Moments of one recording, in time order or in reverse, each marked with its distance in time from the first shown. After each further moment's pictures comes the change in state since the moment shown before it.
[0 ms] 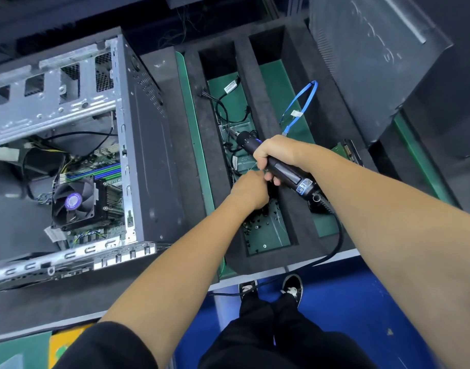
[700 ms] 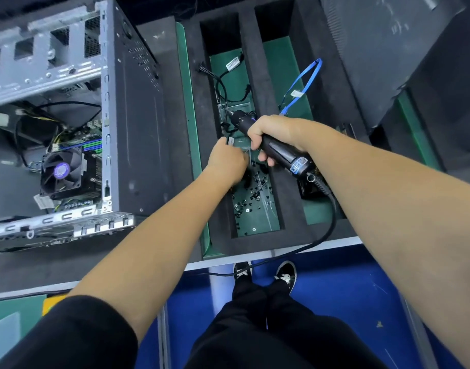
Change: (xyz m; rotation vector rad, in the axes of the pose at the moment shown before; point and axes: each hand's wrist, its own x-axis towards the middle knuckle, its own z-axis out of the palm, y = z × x) left_hand 0.003 -0.020 -0.012 0.851 0.106 0.142; right_hand -0.002 0.000 -0.008 -0.040 -0.099 -0.010
